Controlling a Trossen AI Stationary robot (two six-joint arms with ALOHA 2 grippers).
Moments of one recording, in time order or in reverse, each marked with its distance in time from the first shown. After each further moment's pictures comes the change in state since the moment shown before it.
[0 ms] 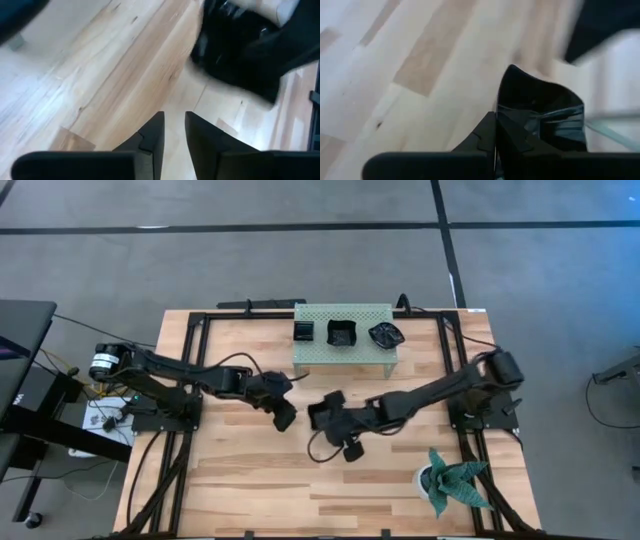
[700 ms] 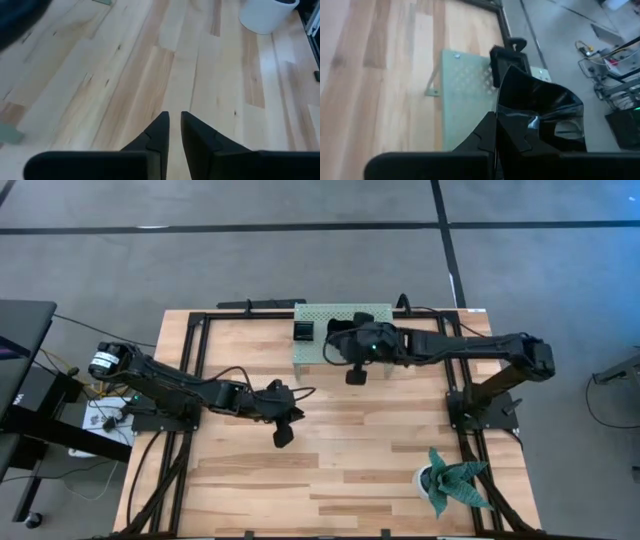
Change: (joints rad) left arm -0.177 0.000 0.000 0.180 -0.258 0.298; right arm -0.372 -0.330 0.002 -0.082 0.131 -0.045
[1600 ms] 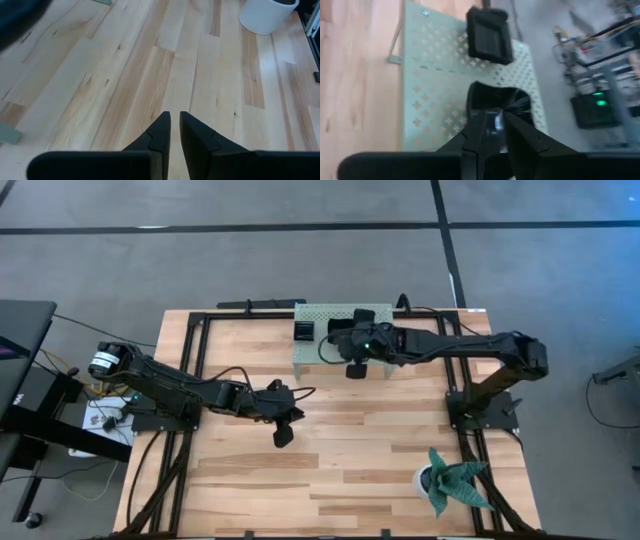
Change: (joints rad) left arm 0.000 0.000 -0.002 0.007 0.000 -0.003; right arm -0.048 0.058 0.000 -0.032 0.101 -0.109
